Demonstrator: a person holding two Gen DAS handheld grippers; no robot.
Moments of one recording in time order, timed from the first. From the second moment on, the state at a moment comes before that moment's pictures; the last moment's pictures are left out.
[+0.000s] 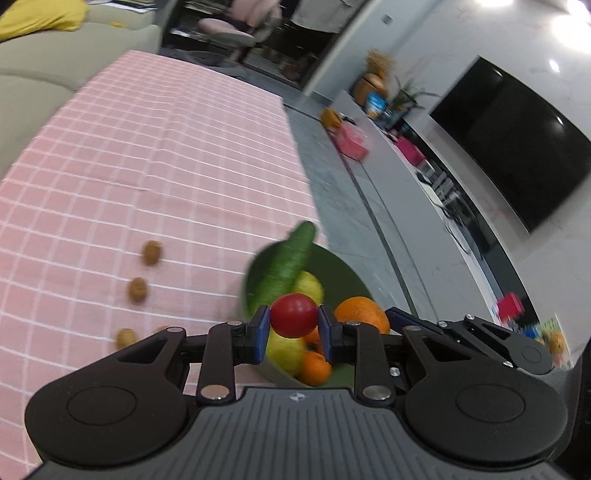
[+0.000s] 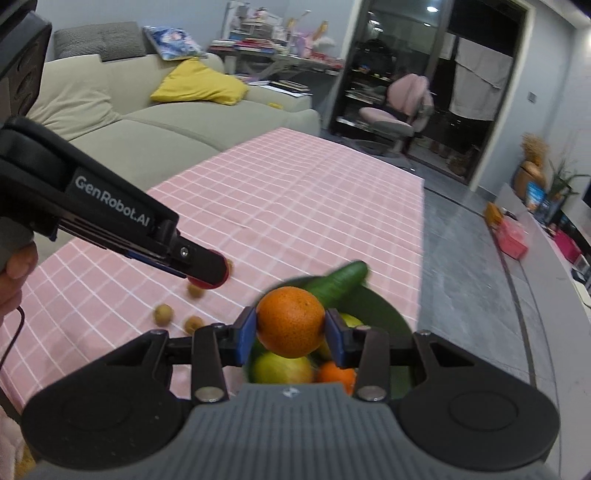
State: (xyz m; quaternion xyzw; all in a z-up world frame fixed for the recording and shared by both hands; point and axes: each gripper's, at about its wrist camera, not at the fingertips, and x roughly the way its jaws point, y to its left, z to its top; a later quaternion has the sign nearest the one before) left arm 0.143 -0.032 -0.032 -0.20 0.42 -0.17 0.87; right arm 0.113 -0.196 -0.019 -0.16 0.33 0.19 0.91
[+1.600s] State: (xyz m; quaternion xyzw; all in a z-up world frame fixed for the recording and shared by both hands) left arm 0.205 -0.142 -0.117 -0.08 0.57 -0.22 0.79; right arm 0.184 -0.265 -0.106 -0.23 0.42 0.16 0.86
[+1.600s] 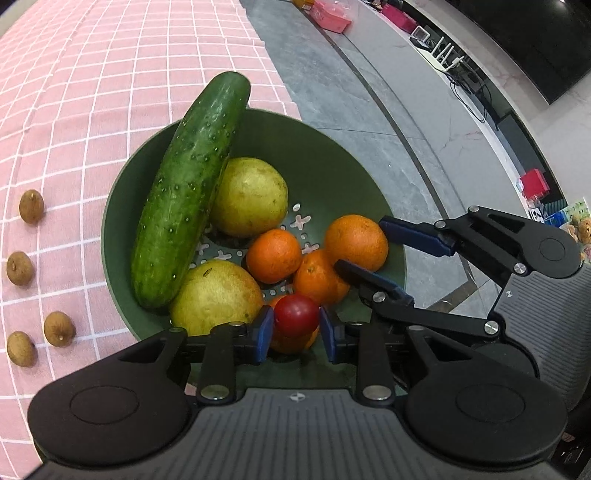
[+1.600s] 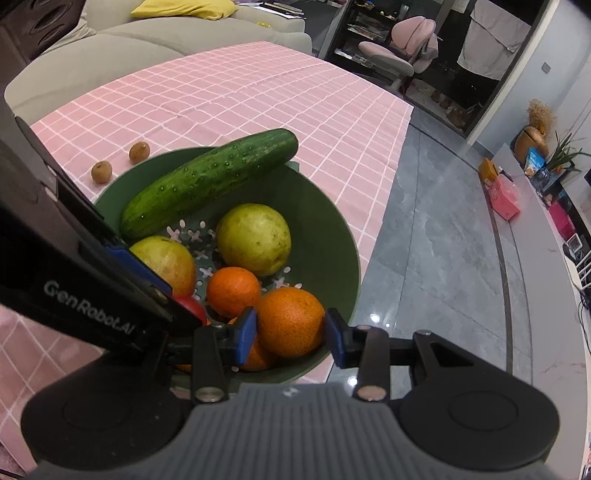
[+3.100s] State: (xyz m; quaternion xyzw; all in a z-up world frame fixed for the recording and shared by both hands) left arm 0.125 -0.034 -0.020 -0.05 0.42 -0.15 0.89; right arm 0.121 -0.192 -0.037 -0.13 0.35 0.16 0.91
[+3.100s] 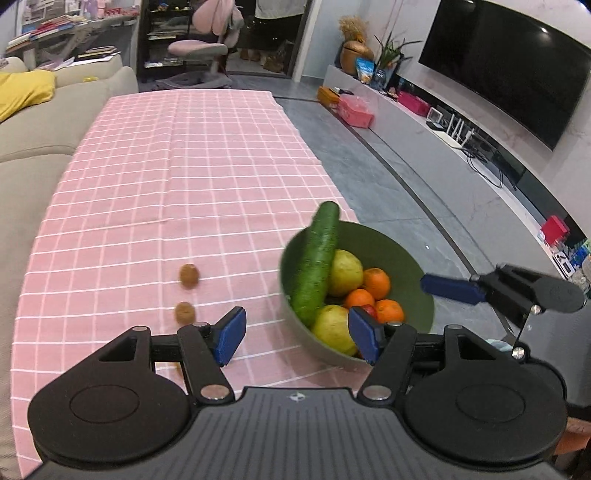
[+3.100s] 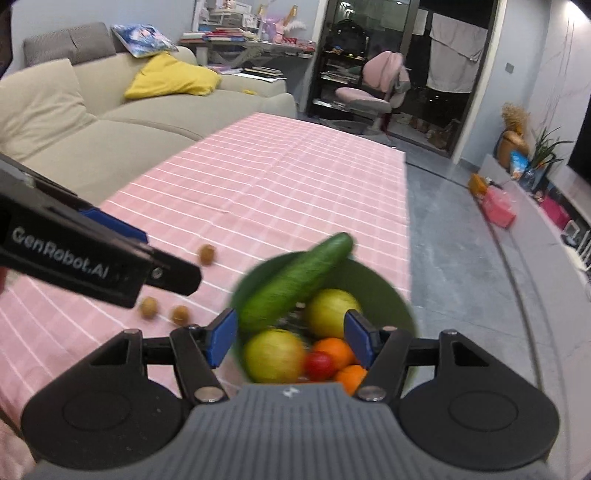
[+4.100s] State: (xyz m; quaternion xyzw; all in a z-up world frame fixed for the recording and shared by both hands) left arm 0.122 0.063 -0.075 -0.13 0.44 -0.12 0.88; right arm 0.127 -0.091 -0.091 -0.24 0.35 0.27 0.87
